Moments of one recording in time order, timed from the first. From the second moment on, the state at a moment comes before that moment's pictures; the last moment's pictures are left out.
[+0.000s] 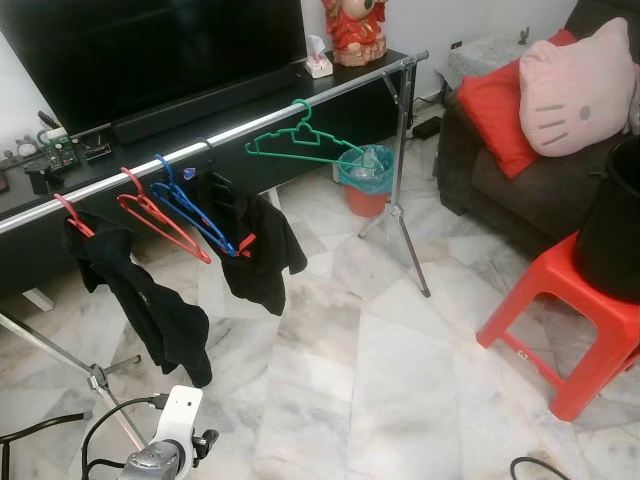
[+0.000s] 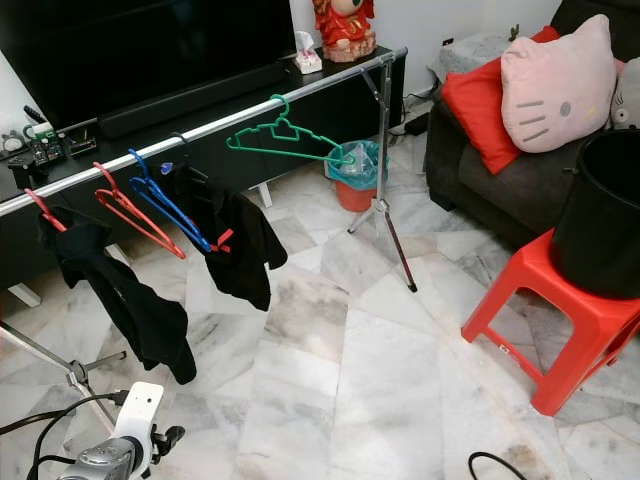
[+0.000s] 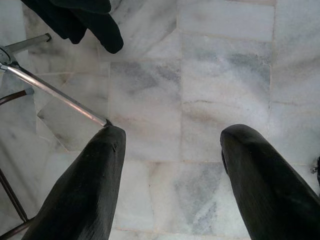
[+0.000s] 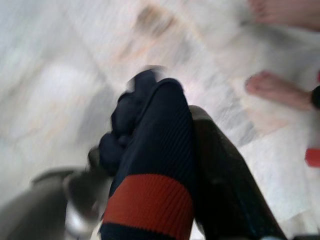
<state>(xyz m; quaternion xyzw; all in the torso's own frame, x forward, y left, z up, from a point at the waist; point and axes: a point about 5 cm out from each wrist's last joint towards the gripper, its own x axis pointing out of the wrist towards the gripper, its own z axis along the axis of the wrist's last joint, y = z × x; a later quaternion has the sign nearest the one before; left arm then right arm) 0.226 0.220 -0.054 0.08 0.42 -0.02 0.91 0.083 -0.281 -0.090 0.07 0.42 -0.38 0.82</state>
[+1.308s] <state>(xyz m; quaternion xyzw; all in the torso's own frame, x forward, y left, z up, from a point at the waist) 0.183 0.226 -0.077 0.06 0.47 0.01 0.88 0.106 -0.266 -0.090 0.01 0.44 -0.29 0.85</state>
